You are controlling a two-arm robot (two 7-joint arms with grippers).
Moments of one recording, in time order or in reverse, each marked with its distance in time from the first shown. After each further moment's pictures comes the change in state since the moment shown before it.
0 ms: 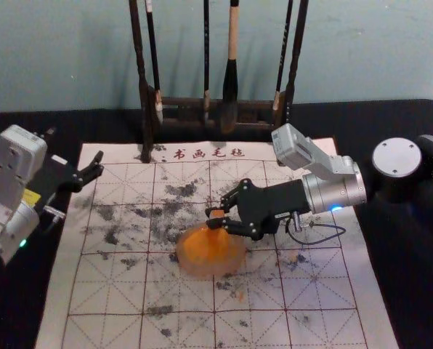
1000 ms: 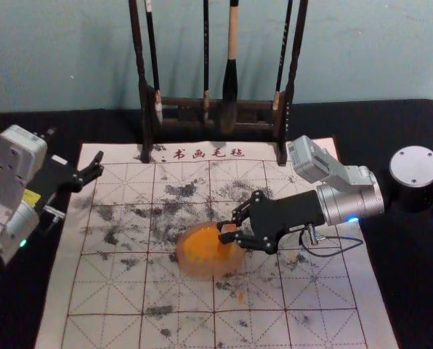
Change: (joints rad) left arm 0.000 0.000 0.000 0.000 0.000 0.000 0.000; right arm -0.067 0.100 -0.009 -0.170 0.023 0.042 -0.001
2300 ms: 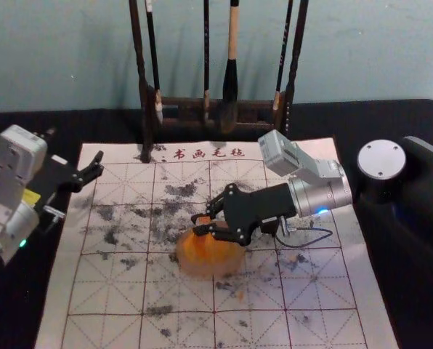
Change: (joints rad) left arm 0.000 0.000 0.000 0.000 0.000 0.000 0.000; right arm 0.086 -0.145 -0.022 0.211 -0.010 -0.091 0.025
